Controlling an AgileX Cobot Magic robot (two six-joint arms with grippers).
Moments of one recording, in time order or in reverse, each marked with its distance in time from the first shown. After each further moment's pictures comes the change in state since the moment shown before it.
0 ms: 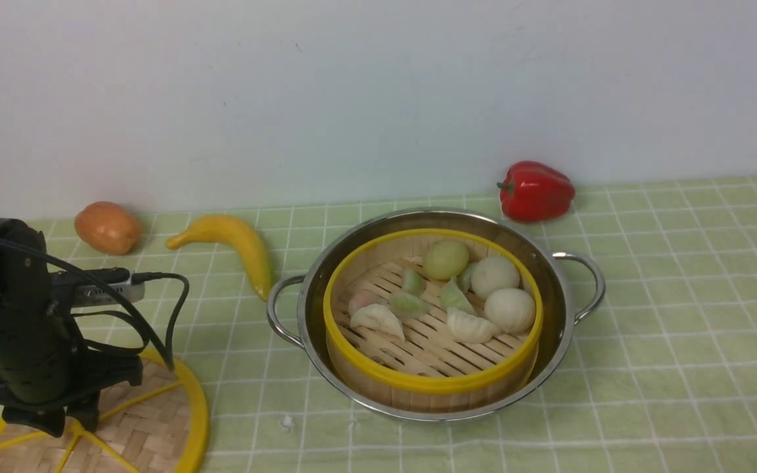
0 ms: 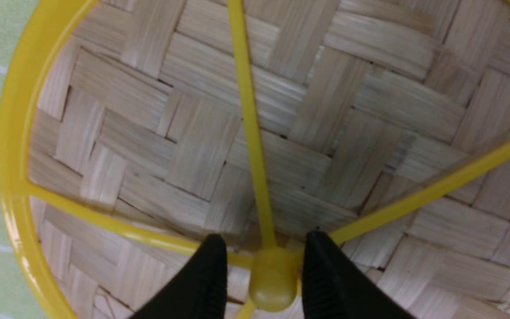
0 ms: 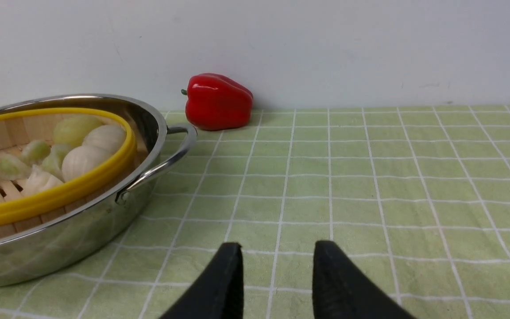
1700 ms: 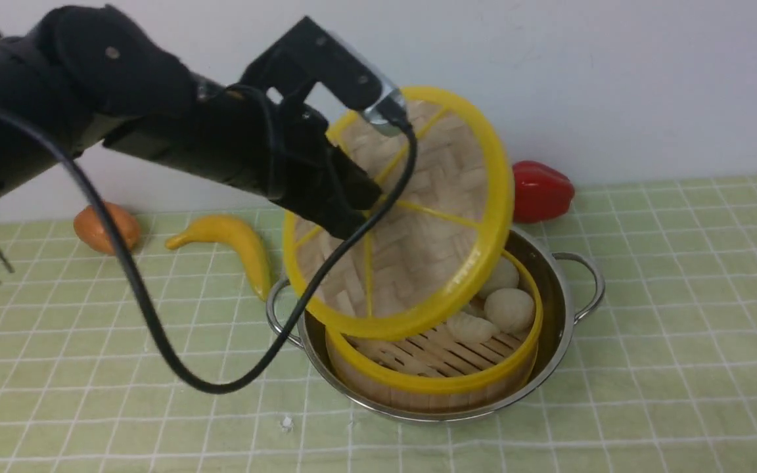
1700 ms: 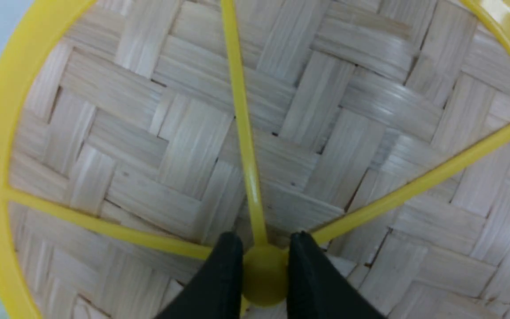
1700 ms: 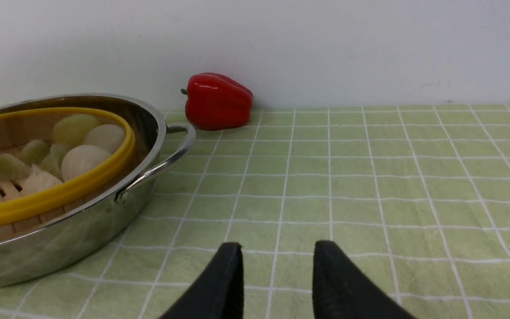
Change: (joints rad) right arm 0.000 0.000 0.001 0.000 0.000 0.002; left arm -0.433 -0.081 -0.457 -0.695 -0.047 1.139
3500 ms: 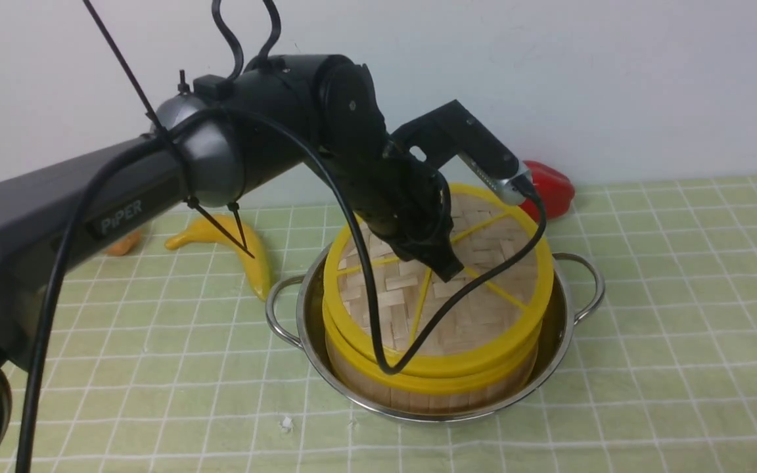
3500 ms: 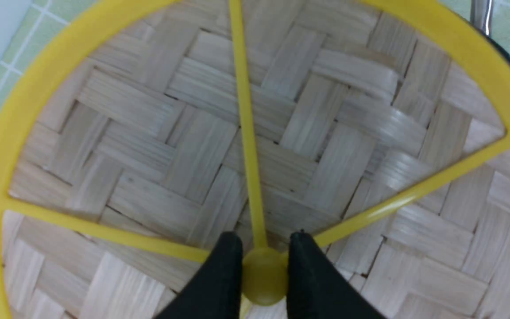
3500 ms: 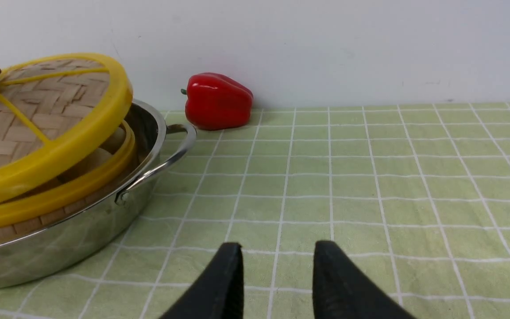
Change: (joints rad) right arm 0.000 0.000 0.000 0.002 0.000 0.003; left arm -0.180 0.334 -0.262 0.334 0.070 -0.286
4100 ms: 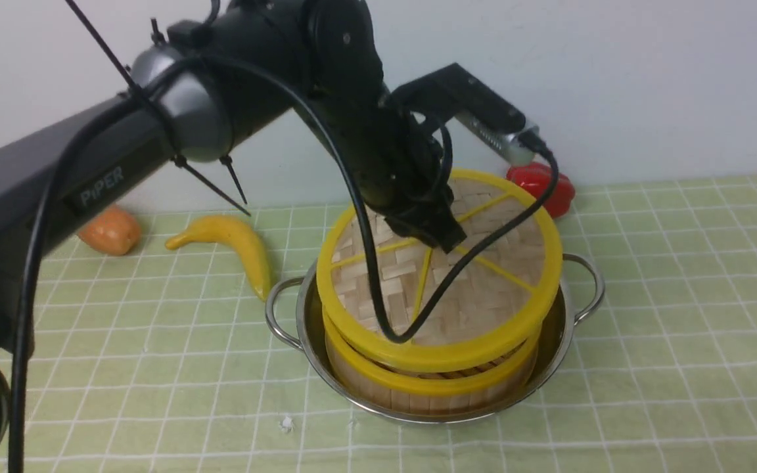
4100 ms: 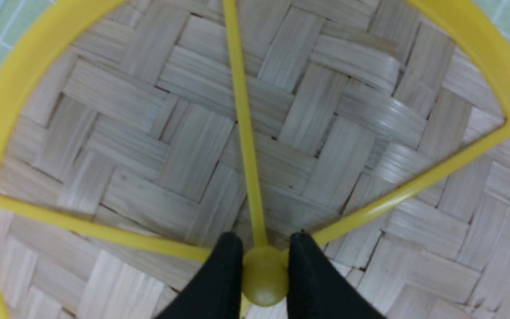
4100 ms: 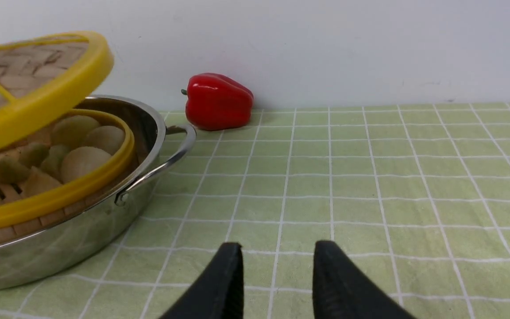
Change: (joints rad) right arm 0.000 0.000 0.000 0.000 0.000 0.000; left arm -0.001 -0.002 -0.204 0.020 0.292 -0.099
